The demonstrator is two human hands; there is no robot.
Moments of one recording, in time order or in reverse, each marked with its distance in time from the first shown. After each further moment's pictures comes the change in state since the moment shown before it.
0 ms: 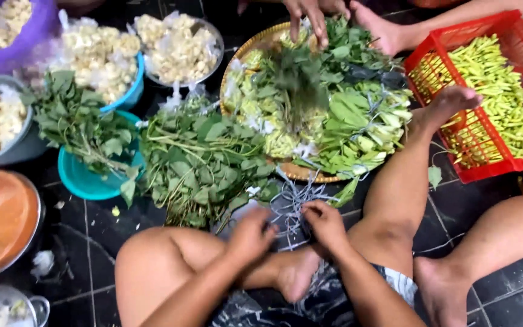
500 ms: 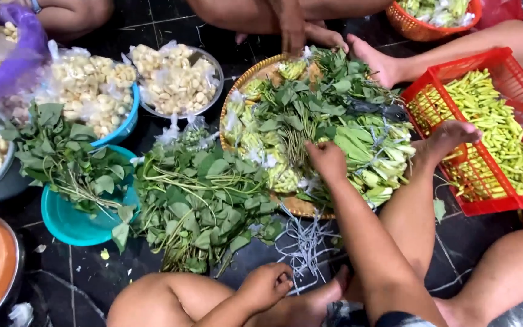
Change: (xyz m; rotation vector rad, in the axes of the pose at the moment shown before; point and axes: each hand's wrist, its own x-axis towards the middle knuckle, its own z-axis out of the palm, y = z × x) left_hand 0.003 -0.034 0.029 -0.272 -0.457 -0.082; right_hand 0.227 -0.108 -0.012 -0.375 0.310 -0.014
